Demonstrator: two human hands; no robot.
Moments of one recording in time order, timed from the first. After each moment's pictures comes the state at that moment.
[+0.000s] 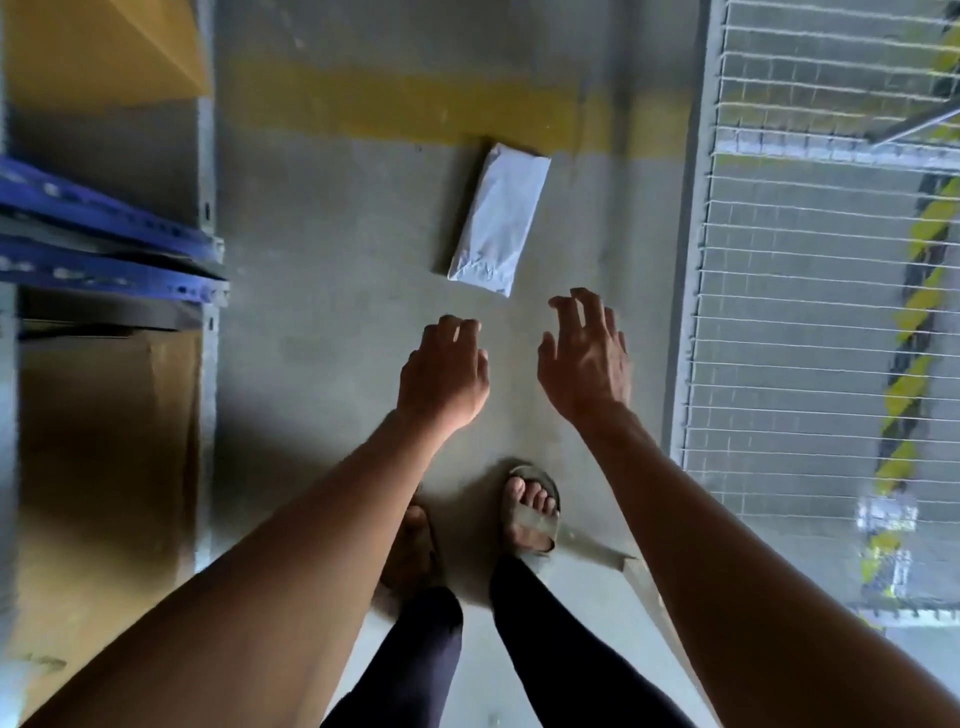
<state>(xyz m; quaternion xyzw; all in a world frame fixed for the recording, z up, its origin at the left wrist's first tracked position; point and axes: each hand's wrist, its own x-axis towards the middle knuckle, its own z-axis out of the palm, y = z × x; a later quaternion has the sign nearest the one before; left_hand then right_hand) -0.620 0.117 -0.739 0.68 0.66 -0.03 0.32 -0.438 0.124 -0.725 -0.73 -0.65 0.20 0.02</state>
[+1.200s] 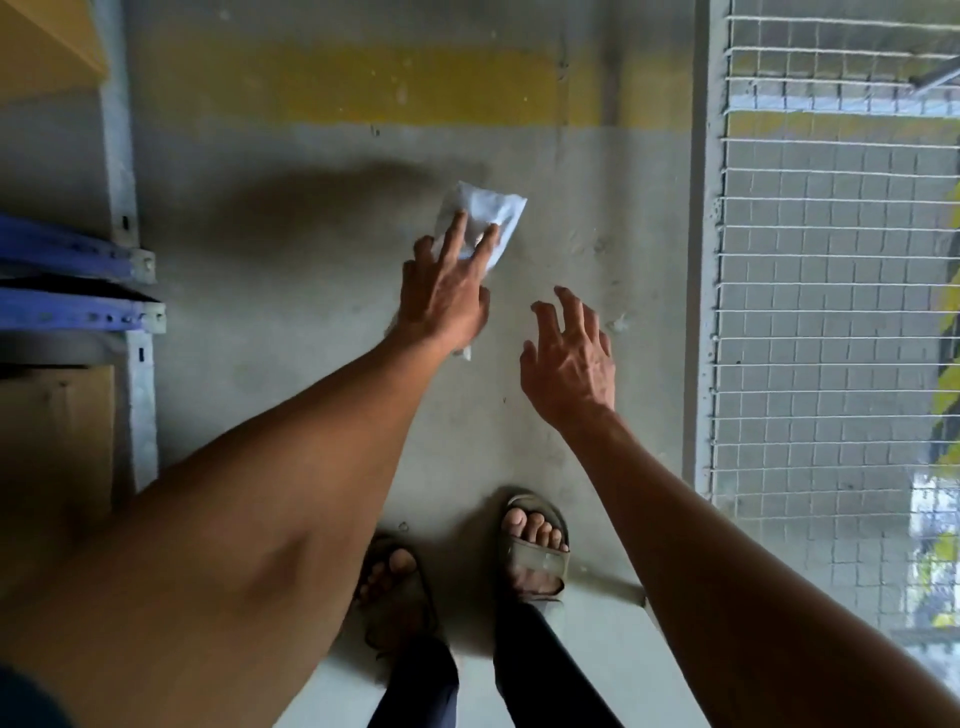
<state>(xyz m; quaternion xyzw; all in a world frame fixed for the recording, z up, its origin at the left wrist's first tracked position) -0.581 0.225 -0.856 0.75 0.61 -0.09 0.24 -0.427 0.129 -0.826 -0.74 -0.64 0.22 -0.03</state>
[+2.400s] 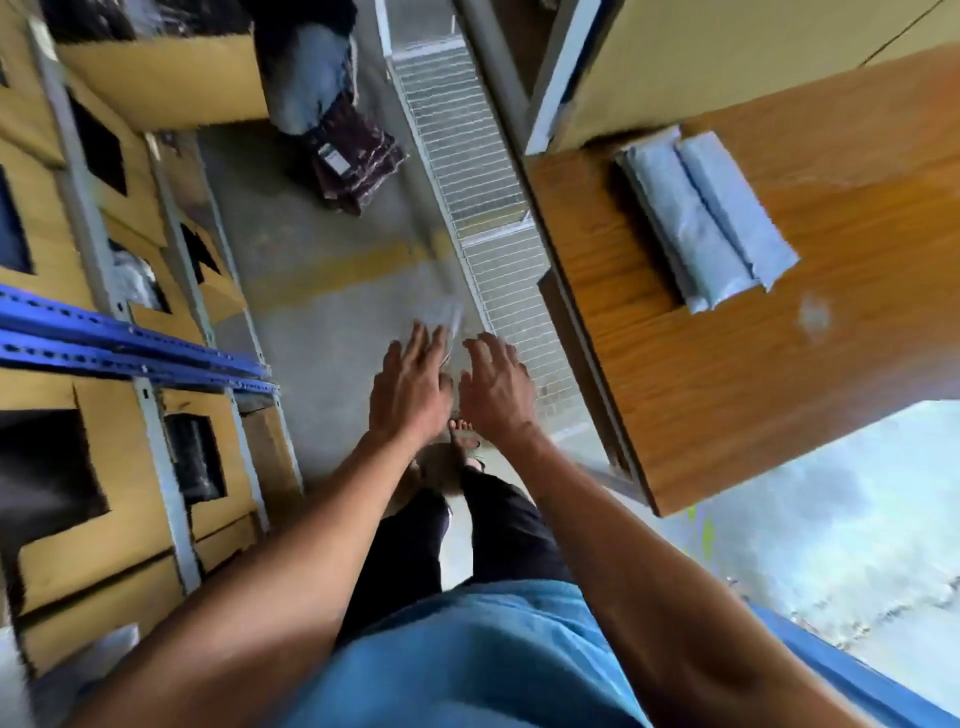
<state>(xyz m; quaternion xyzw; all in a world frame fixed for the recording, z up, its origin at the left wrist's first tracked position) -0.567 -0.031 -0.108 0.75 0.56 0.00 0.36 -0.439 -0.080 -0.105 -0.79 -0.57 0.23 0.06</state>
